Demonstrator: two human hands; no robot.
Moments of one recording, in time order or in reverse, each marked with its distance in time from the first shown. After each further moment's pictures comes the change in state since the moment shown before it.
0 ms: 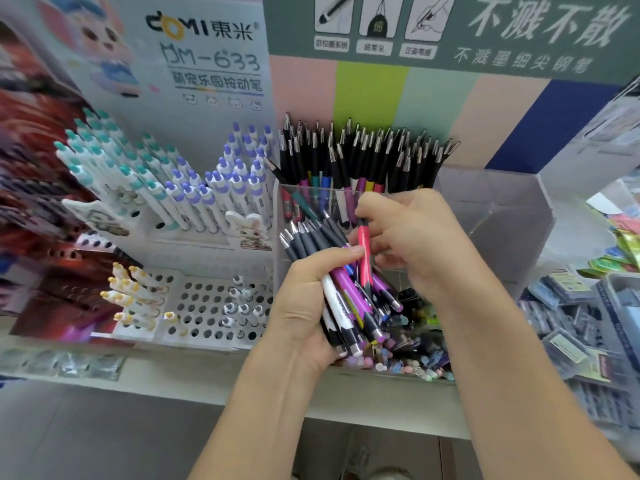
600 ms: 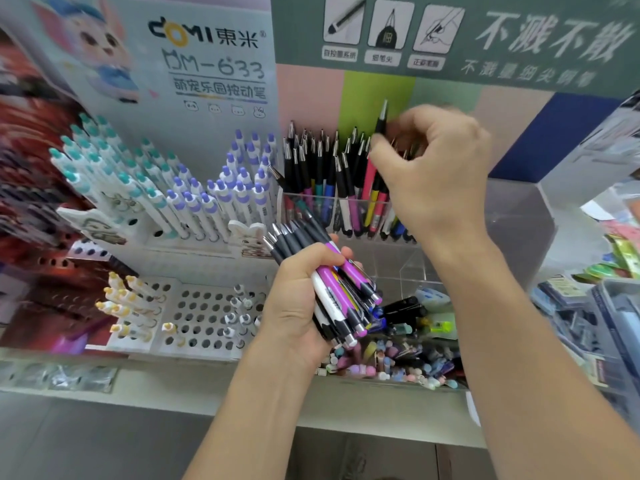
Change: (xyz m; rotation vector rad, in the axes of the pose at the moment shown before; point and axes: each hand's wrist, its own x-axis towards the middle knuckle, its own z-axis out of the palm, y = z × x) left_hand 0.012 0.013 -0.009 -0.178 0.027 0.029; right_hand 0.038 -0.029 -0.001 -0.473 0.518 -0.761
